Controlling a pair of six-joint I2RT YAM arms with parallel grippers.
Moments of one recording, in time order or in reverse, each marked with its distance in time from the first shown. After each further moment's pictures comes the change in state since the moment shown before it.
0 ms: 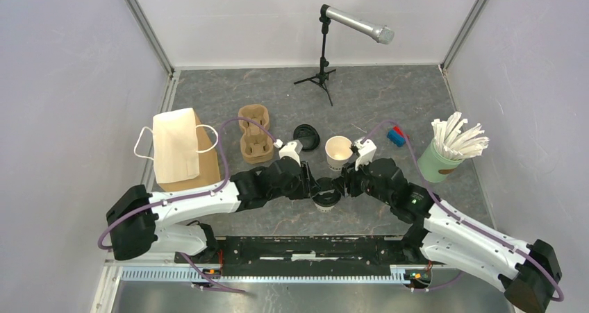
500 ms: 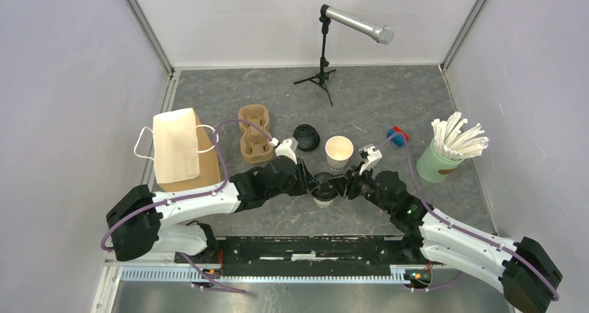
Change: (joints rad) left arm 0.037 0.017 -0.062 0.125 0.008 0.003; right arm -0.002 -0.006 -0.248 0.424 -0.021 0.153
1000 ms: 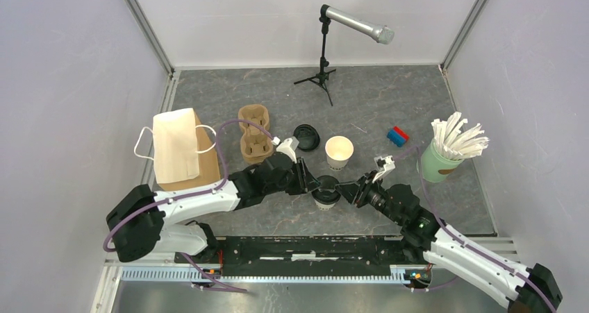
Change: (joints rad) left arm 0.058 0.006 -0.024 0.064 0.143 0.014; right arm 0.005 -0.317 -0.120 -0.131 0.003 0.173
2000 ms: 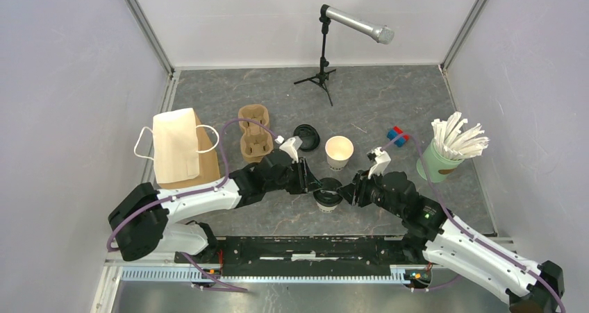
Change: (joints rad) left arm 0.031 0.014 -0.002 0.038 0.098 0.042; right arm 0.008 0.093 0.264 -0.383 0.000 -0.084
